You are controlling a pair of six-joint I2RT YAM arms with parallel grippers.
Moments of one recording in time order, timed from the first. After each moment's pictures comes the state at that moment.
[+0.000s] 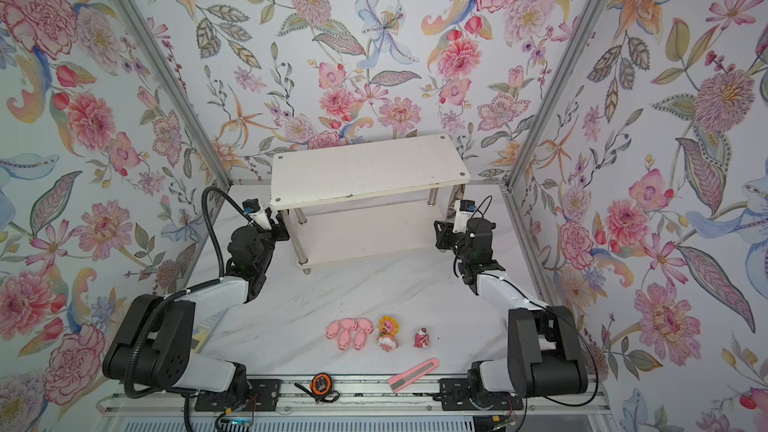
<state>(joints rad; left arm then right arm) -0.20 1.50 0.62 0.83 -0.10 -0.21 0.10 1.43 0.71 0.38 -0.33 0.35</state>
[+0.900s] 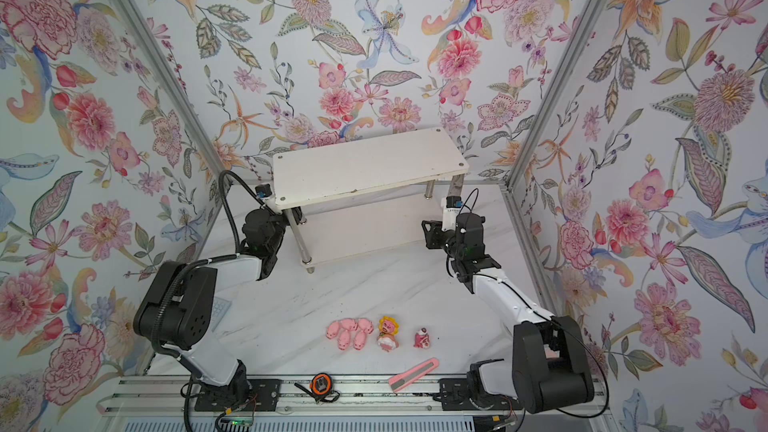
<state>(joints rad) -0.20 1.66 0.77 0.87 -0.09 -0.22 0.25 1.29 0.75 0.16 -0.23 0.27</state>
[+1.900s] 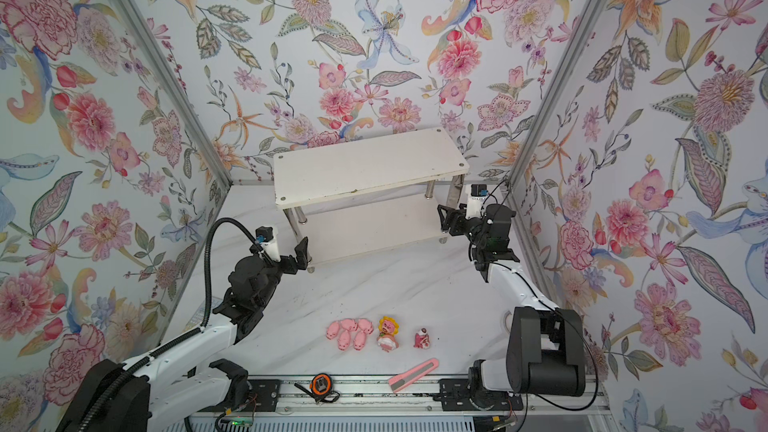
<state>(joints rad) -0.44 1.09 0.39 0.55 -0.22 -0.14 -0.04 1.43 0.85 0.34 -0.48 0.17</state>
